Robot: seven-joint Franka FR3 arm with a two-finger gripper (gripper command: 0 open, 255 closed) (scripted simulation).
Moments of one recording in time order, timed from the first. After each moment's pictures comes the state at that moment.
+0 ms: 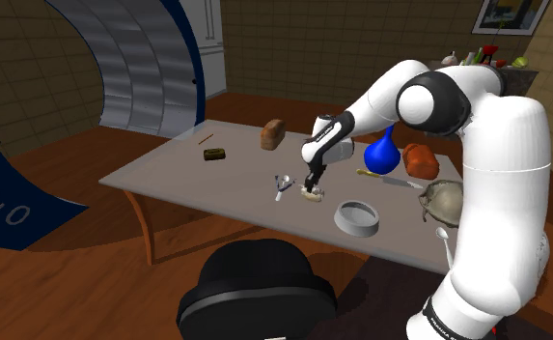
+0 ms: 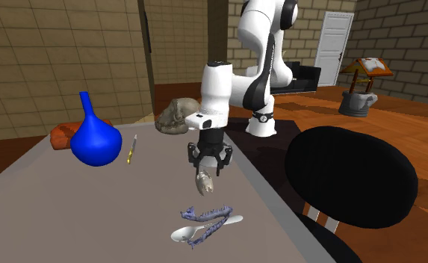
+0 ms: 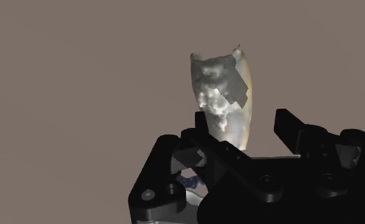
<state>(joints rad) -0.16 0.38 -0.20 -2.09 0.08 2.61 -0.60</state>
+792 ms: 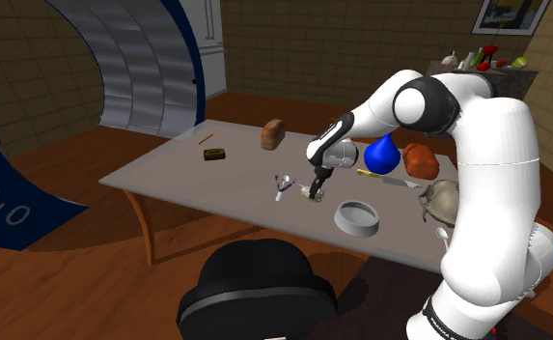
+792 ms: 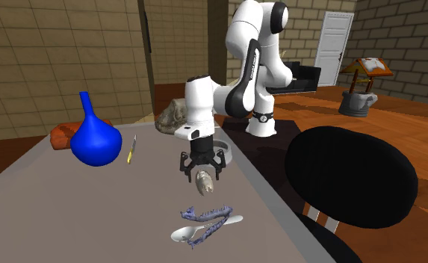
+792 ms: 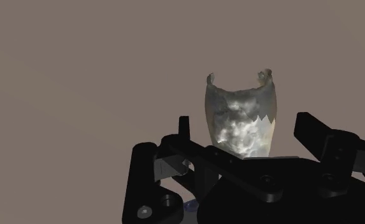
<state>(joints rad) -0.36 0.47 -0.05 -2.06 0.32 2.64 -0.95</state>
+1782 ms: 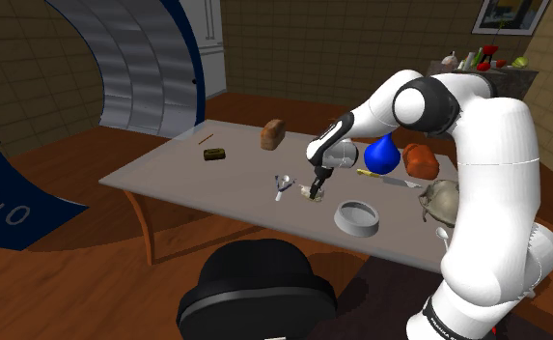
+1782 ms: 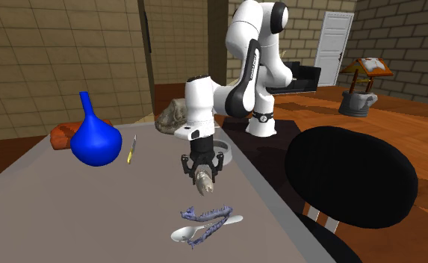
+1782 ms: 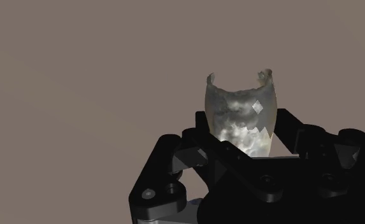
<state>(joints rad) -0.36 0.47 -0.05 -2.06 0.32 2.64 -0.95</state>
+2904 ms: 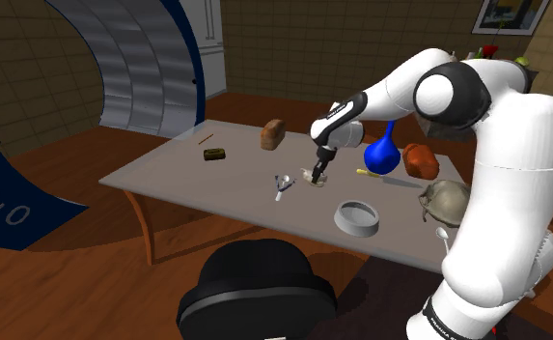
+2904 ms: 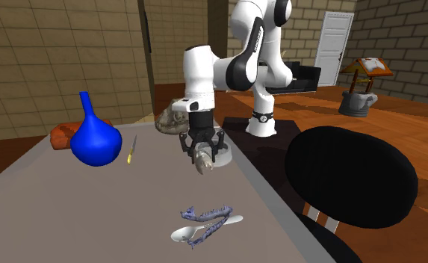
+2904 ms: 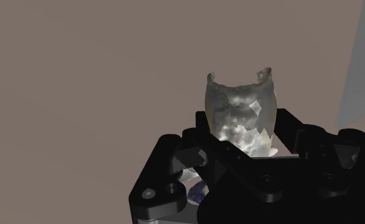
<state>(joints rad) -0.34 0.31 -0.09 -2.05 0.26 2.48 -0.88</state>
